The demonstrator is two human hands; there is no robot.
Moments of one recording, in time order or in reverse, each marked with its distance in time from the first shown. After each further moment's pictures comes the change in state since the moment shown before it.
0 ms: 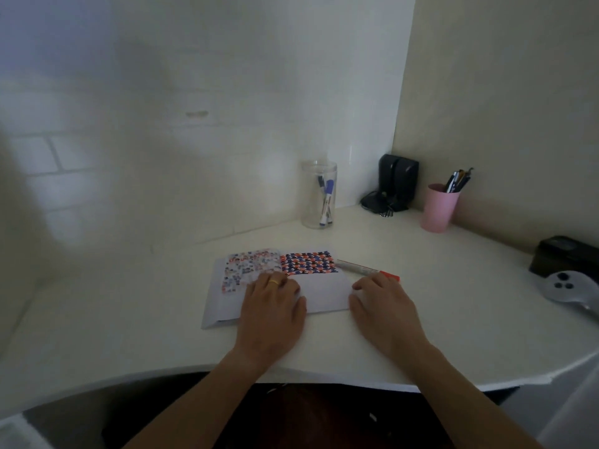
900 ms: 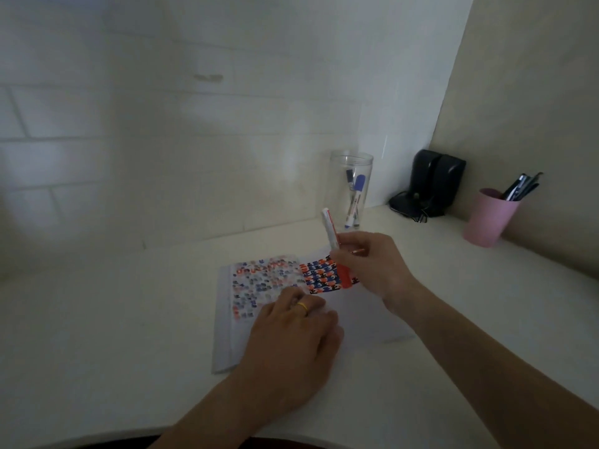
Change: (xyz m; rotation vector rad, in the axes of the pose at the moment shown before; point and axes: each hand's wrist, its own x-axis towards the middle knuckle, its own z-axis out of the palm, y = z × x) left_hand 0.016 -0.027 0.000 -0.103 -0.259 0.112; right_hand 0.130 -0.061 0.033 0.808 -0.169 0.237
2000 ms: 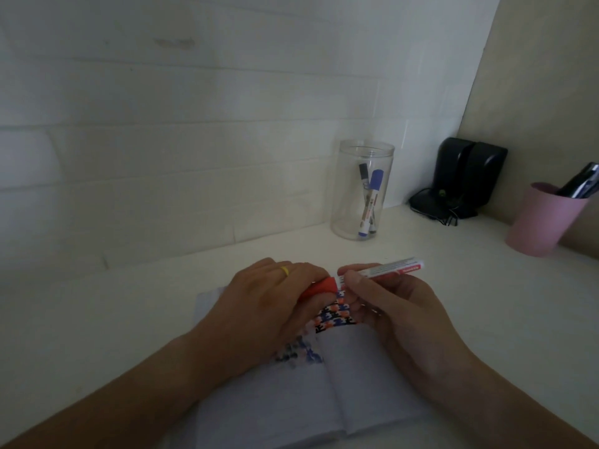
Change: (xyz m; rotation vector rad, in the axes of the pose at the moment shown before) left_hand 0.083 -0.067 -0.017 -0.041 0.265 0.320; right_hand -0.003 0.031 0.013 0.788 -0.176 0.106
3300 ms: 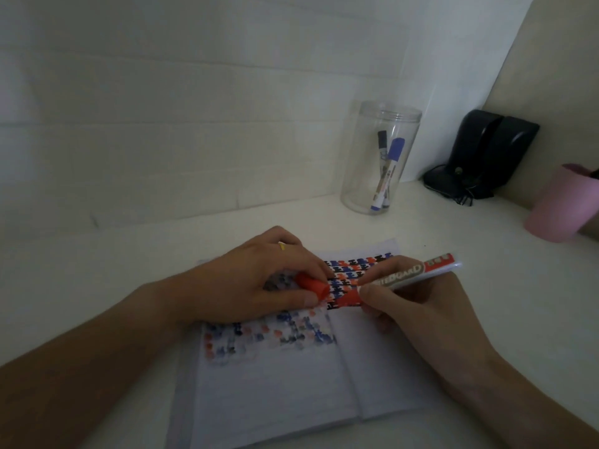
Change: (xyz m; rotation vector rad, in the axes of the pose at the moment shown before) left_hand -0.007 -0.062 0.013 -0.427 -0.433 -0.063; right_hand -0.008 0.009 -0.006 -0.619 0.051 -0.155
